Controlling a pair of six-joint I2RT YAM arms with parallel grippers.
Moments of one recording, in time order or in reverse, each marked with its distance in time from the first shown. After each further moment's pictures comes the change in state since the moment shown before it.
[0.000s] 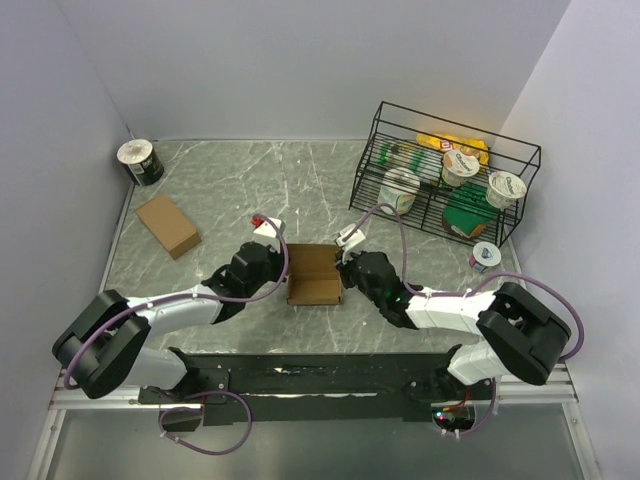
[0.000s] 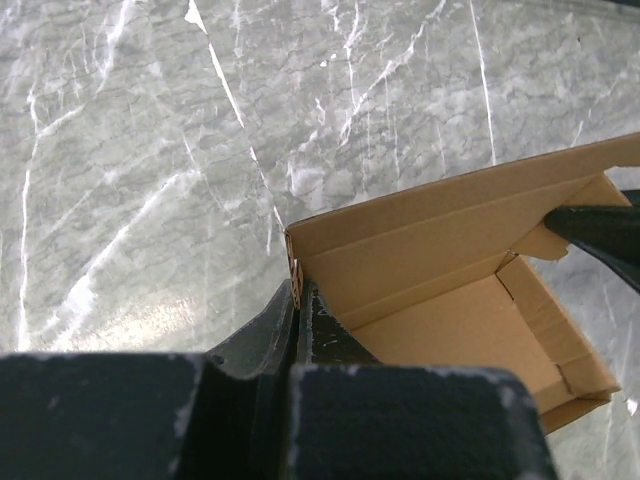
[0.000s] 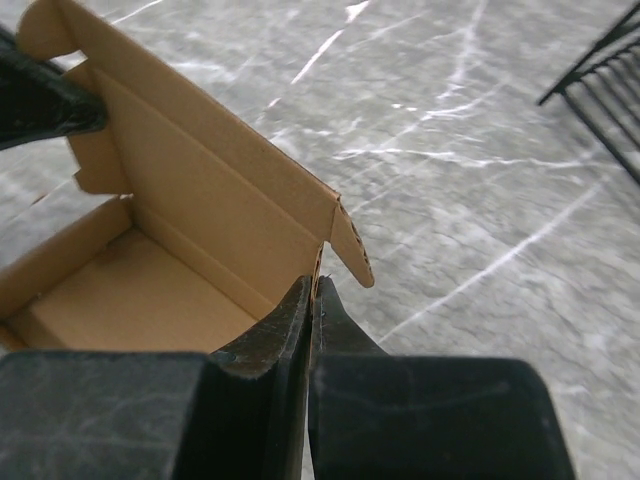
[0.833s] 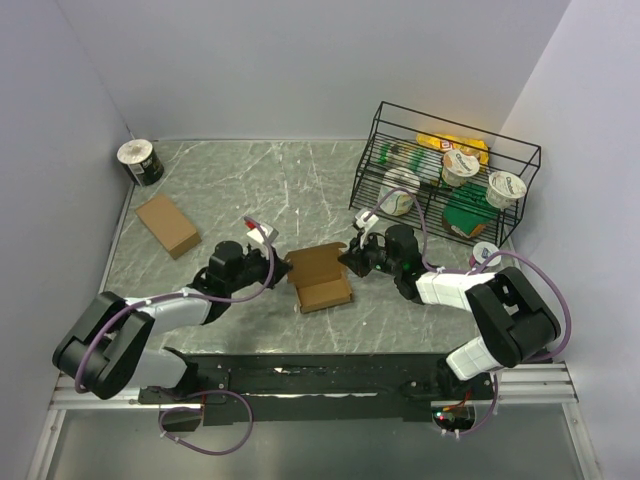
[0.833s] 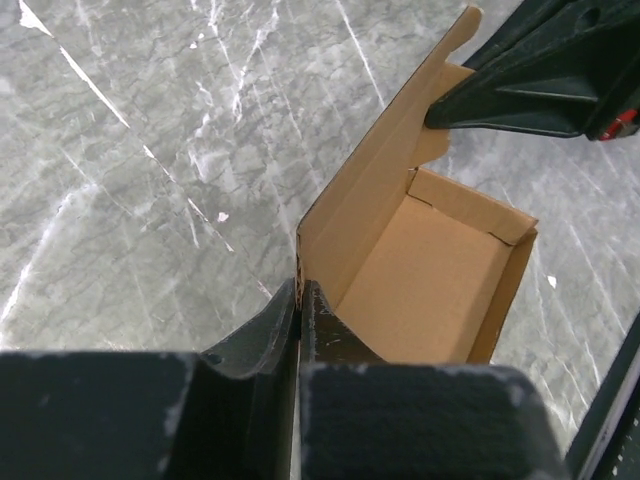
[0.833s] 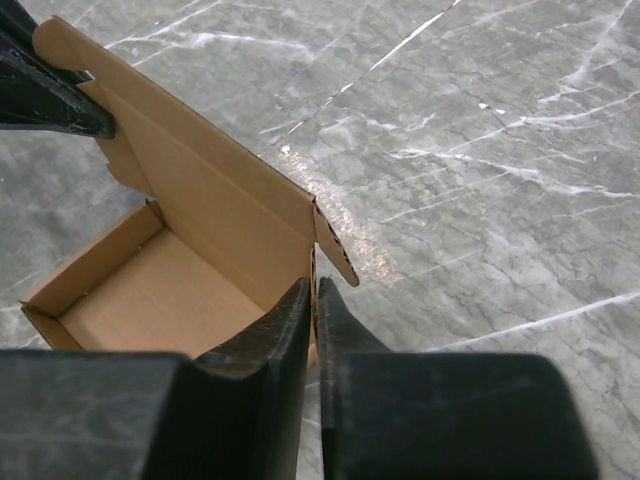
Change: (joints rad) left arm 0.196 0.001 -0.112 0.190 0.540 0.105; right arm -0.344 0.103 0.048 0.011 -0.689 -0.016
